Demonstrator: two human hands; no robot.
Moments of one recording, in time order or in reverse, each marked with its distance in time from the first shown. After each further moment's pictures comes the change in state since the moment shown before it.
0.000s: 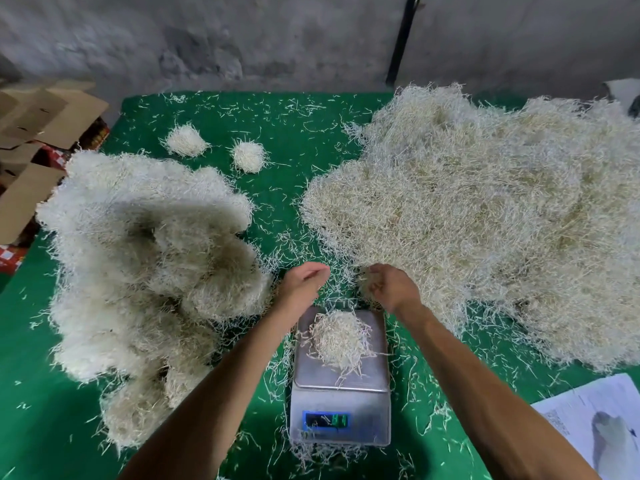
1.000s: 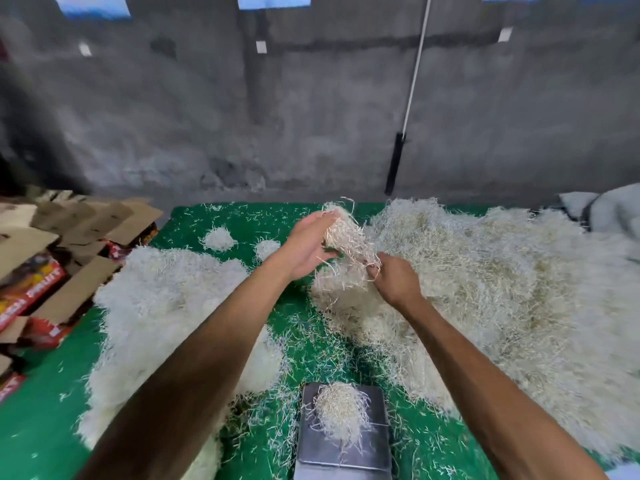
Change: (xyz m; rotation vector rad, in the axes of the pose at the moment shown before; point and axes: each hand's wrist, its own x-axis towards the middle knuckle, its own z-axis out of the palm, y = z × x) left_hand -0.033 0.255 -0.025 -0.414 -0.163 0.195; right_hand -0.010 -0.121 -0.168 -0.023 0.426 -0.265
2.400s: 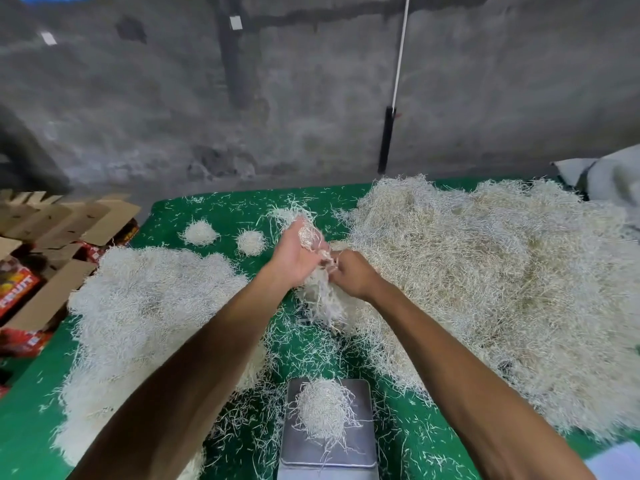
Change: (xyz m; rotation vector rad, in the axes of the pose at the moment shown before) left_hand 0.061 -0.060 0.010 -0.492 0.219 -0.164; right_hand 0.019 0.004 0.027 0.244 -0.351 -0.079
